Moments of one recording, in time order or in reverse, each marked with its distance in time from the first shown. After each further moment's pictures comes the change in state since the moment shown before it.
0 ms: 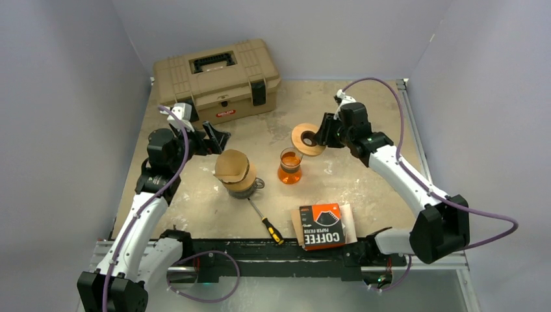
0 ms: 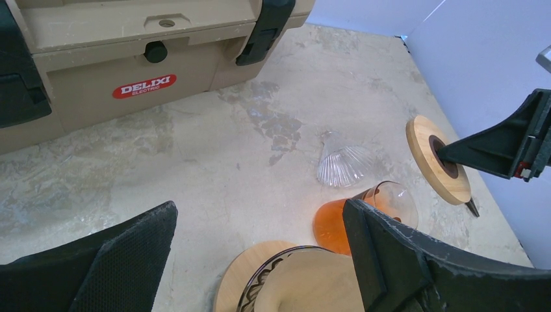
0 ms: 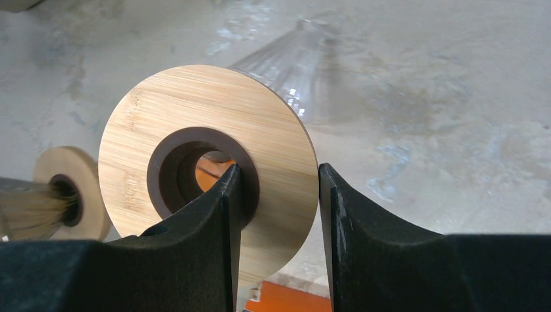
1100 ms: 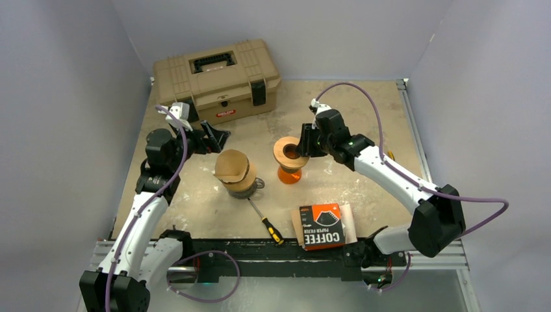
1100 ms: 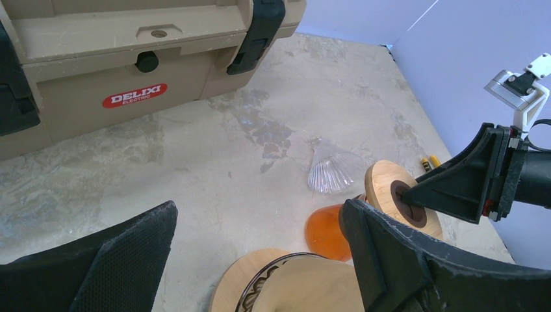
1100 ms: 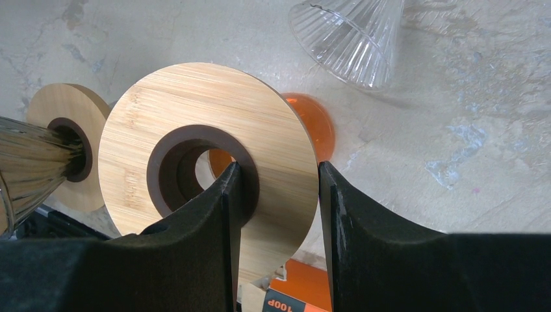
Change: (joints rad) left arm 0.028 0.006 -0.017 0.056 0.051 -0.027; right arm 0.217 0.059 0.045 -0.037 0.039 0.022
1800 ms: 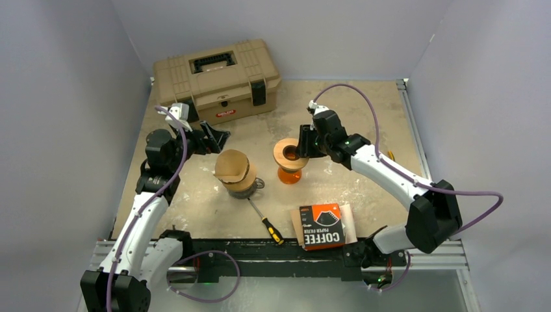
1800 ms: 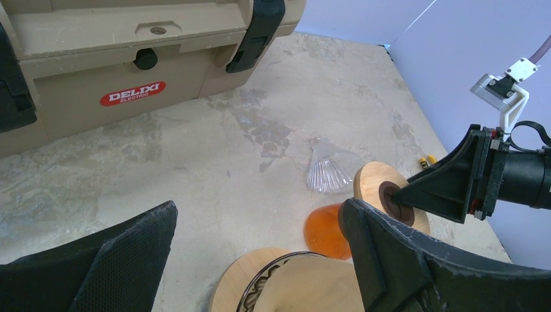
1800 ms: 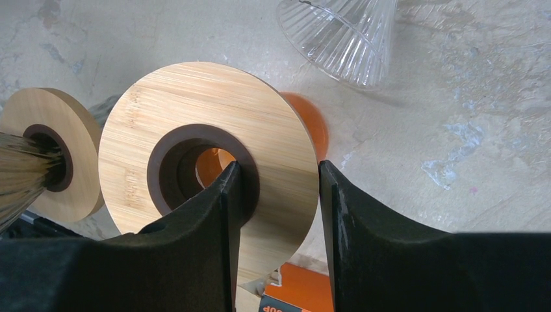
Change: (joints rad) left arm 0.012 0.001 -0.013 0.018 0.018 -0.006; right arm 0.008 0.035 0.000 0.005 0.029 -0.002
